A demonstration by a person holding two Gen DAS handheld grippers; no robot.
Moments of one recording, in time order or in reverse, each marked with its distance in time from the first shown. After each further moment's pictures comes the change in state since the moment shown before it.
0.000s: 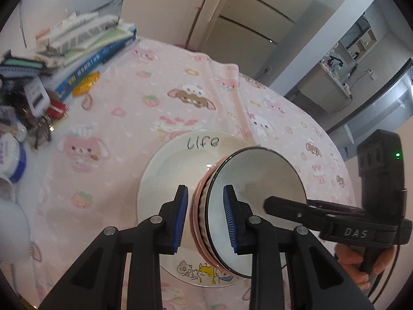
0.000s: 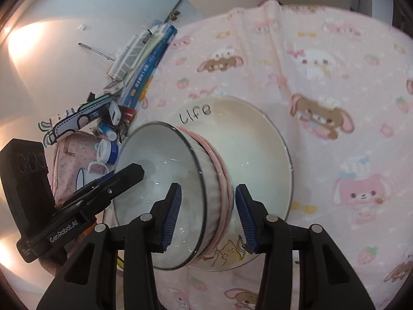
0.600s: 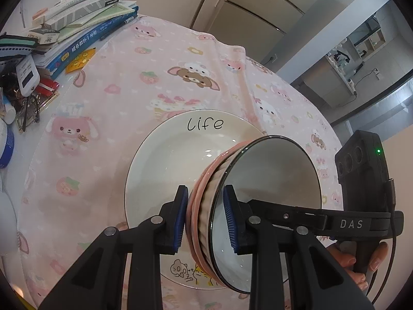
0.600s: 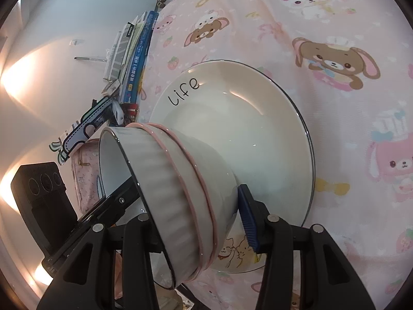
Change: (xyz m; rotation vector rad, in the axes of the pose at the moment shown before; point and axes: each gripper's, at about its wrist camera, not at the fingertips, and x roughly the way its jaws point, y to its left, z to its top) left arm 0.032 0.007 -0.003 -0.055 0.109 -0.022; right arm 0.043 -0.030 -0.002 0.216 0.155 0.173
